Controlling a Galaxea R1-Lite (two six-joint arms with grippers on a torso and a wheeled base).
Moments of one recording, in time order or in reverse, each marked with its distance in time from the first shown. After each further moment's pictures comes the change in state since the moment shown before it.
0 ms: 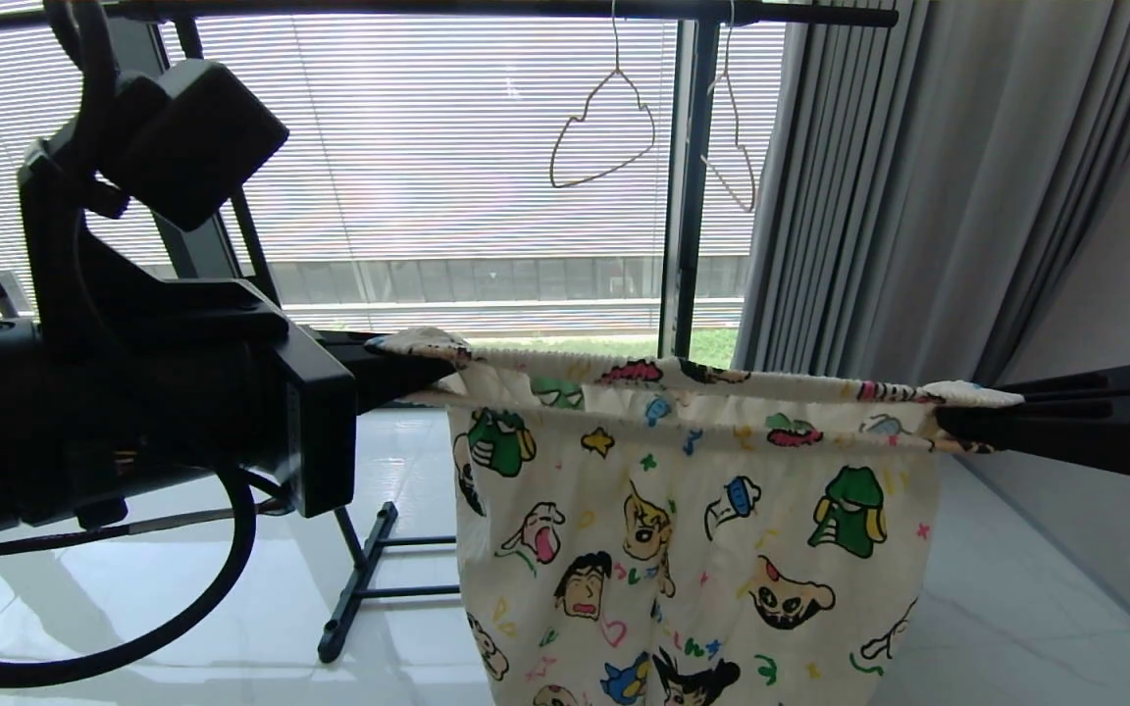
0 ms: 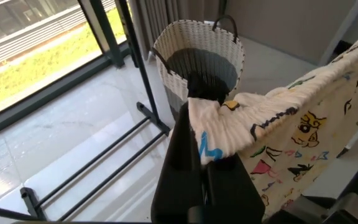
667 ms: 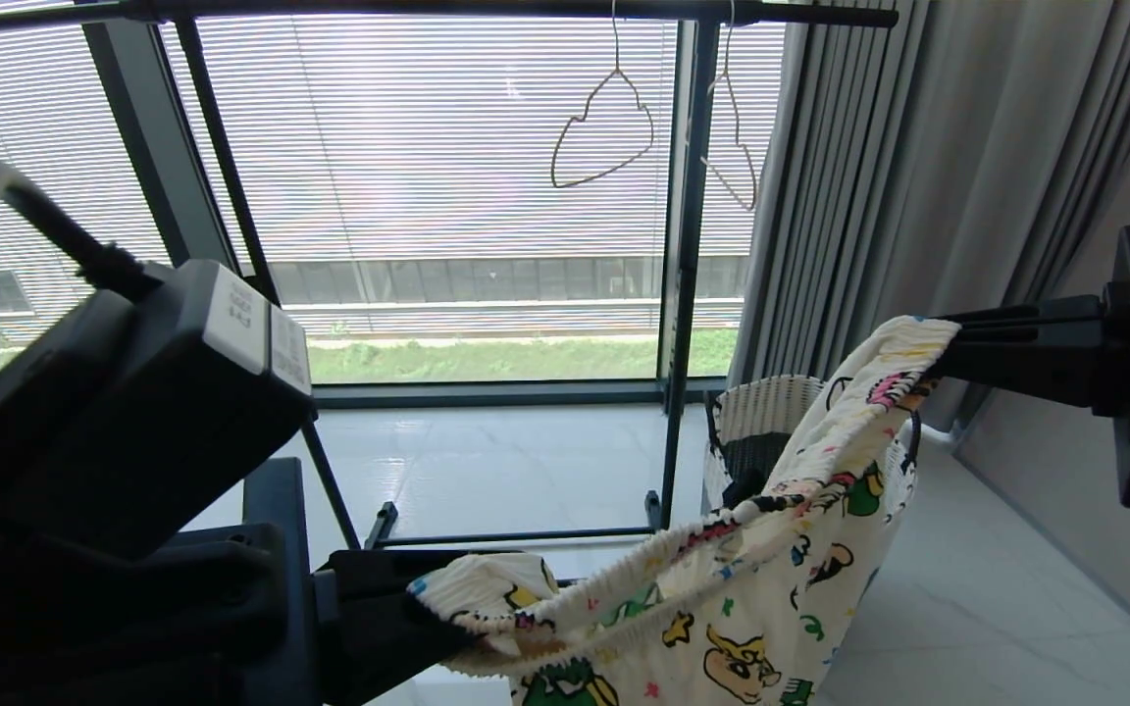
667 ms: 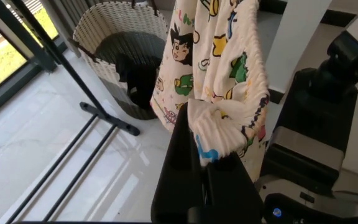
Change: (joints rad) left arm -0.321 -0.082 0.162 0.004 0.004 -0.002; right arm -0.004 0.067 -0.008 -0.169 0.002 0.007
